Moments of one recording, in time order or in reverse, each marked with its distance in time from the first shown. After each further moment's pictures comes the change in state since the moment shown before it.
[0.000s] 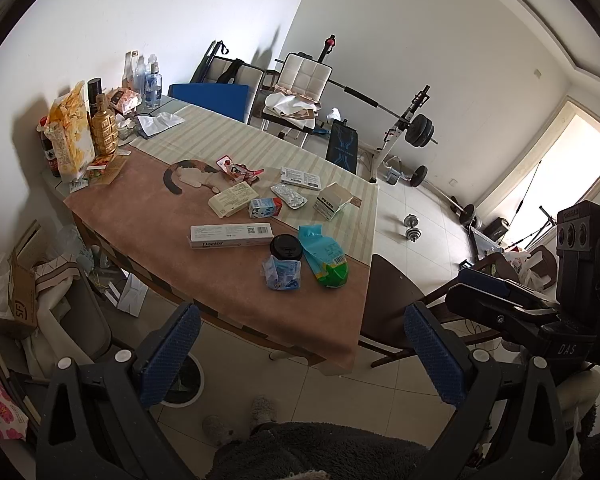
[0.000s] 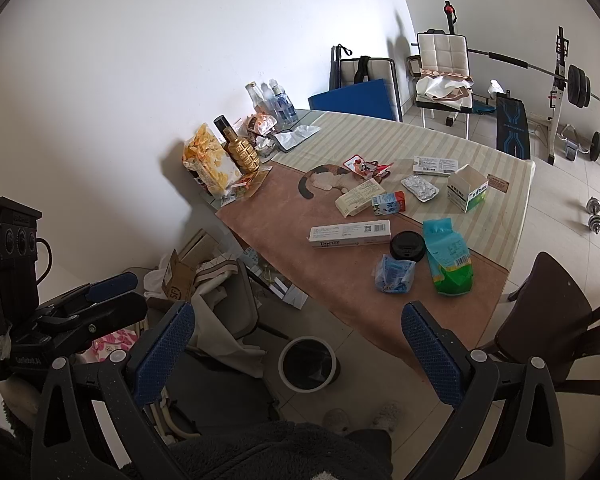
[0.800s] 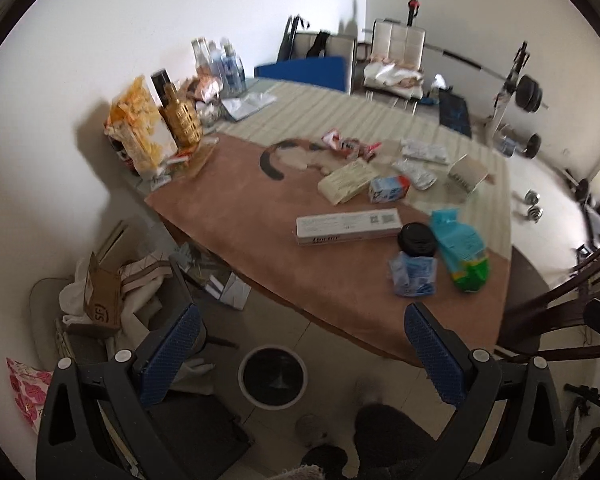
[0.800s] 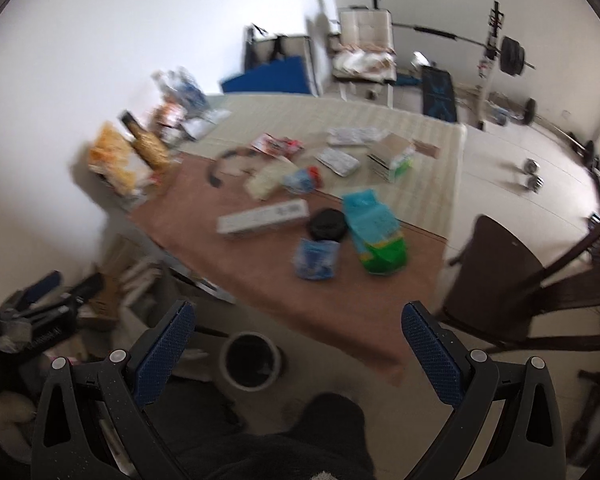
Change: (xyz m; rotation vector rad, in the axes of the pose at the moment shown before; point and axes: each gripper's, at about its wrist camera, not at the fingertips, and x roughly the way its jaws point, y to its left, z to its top) left arm 0.136 0.017 0.036 0.014 0.095 0.474; right arm 0.069 -0.060 0.018 0.136 0.111 -0.317
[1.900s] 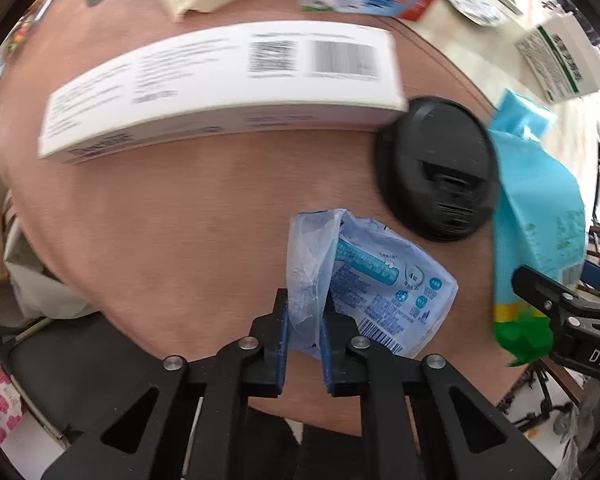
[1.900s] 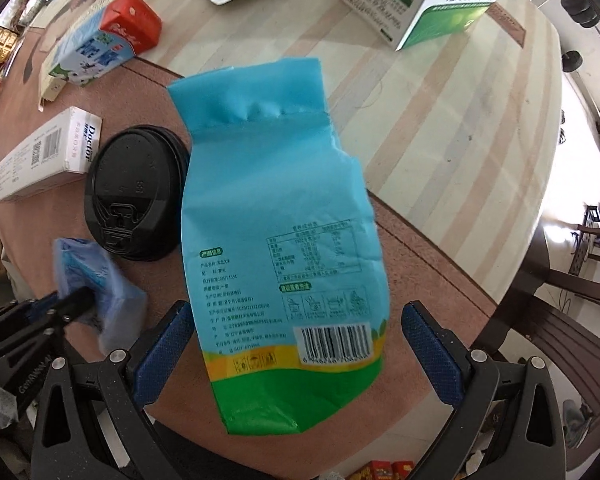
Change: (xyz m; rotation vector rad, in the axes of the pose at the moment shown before) left arm 0.323 -0.115 0.010 -0.077 0.612 -0.077; right arm 0.429 -0.138 0.087 -0.130 0.575 -0.123
